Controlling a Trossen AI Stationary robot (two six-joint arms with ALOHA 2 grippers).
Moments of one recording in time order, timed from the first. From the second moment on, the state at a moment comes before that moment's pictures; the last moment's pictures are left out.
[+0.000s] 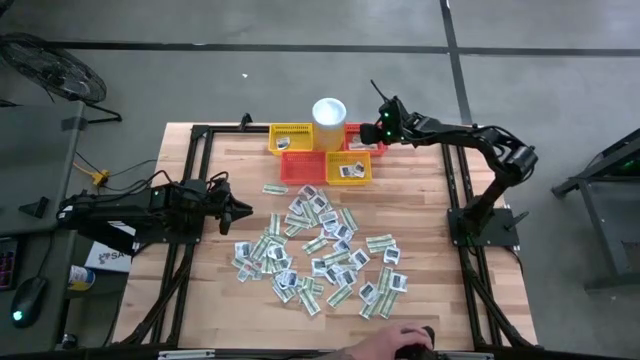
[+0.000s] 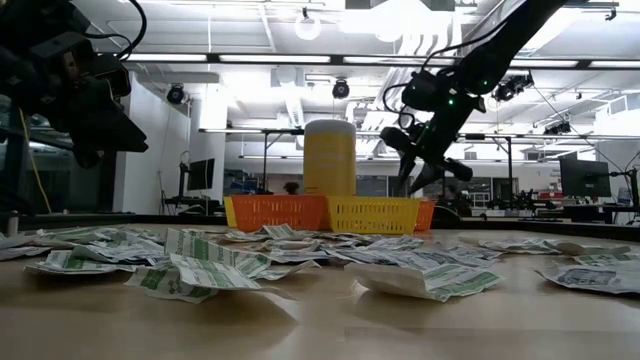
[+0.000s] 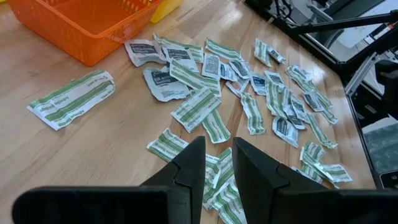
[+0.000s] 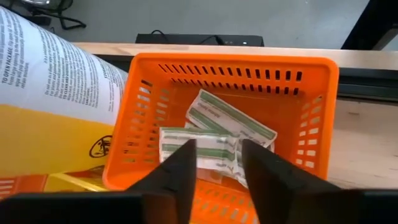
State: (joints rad) left arm 0.09 0.21 0.17 -0.37 0.01 -0.56; right arm -0.78 1.66 0.99 -0.18 0.01 0.68
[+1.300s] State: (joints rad) left arm 0.09 0.21 0.17 -0.37 0.01 -0.56; right arm -0.09 1.19 0.52 -0.44 -0.10 1.11
